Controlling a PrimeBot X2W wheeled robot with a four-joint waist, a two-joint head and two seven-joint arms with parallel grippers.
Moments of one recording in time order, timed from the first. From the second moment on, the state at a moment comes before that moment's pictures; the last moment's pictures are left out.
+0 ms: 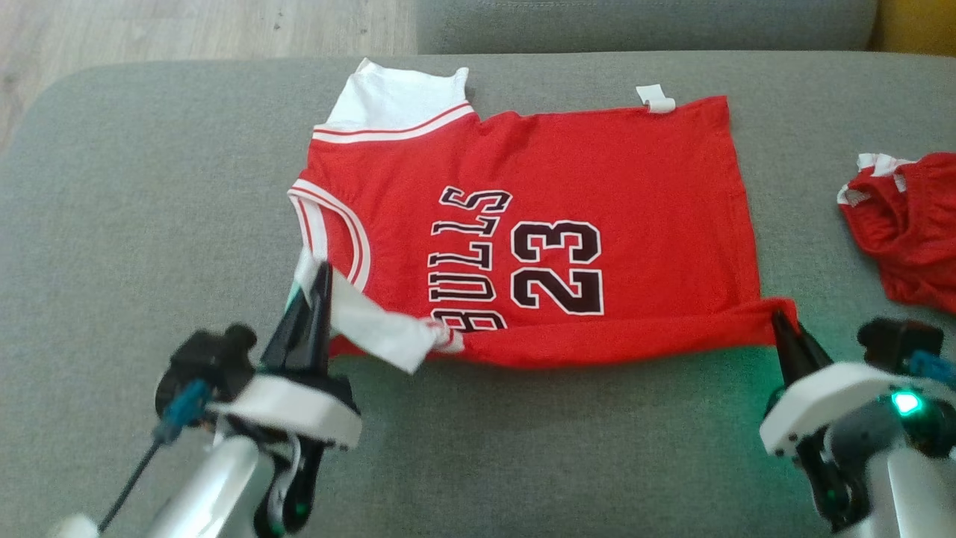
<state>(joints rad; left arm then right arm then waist) -0.21 0.32 -0.55 0.09 -0.64 0.15 -0.12 -0.04 -0.04 -0.11 0.16 0.22 0.13 0.26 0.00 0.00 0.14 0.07</state>
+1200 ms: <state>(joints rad) -0.55 0.20 -0.45 0.44 -0.59 0.05 -0.25 -0.46 -0.05 -0.06 0.52 0.14 0.13 0.00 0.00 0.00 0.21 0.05</state>
